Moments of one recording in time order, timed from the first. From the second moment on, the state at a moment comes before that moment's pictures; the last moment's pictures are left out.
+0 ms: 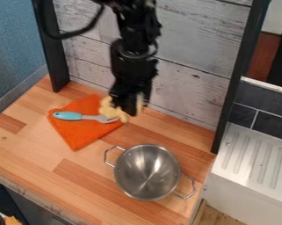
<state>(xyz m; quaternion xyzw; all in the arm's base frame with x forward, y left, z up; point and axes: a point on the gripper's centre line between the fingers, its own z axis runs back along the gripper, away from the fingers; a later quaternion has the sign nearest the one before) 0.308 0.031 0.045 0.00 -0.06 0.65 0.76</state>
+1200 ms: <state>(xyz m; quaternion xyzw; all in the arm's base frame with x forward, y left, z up) 0.219 0.193 0.007 0.07 -0.04 0.80 0.59</state>
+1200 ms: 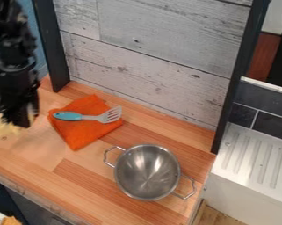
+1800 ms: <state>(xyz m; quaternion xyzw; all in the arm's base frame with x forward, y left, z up) 0.203 0.204 -0.018 0.04 -0.03 0.79 0.61</state>
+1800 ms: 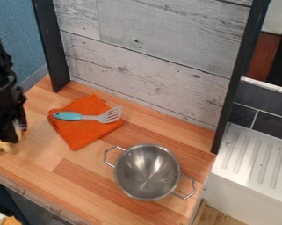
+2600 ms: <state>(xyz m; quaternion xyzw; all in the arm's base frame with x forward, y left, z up) 0.210 0.196 -0.008 0.06 -0.01 0.78 0.63</state>
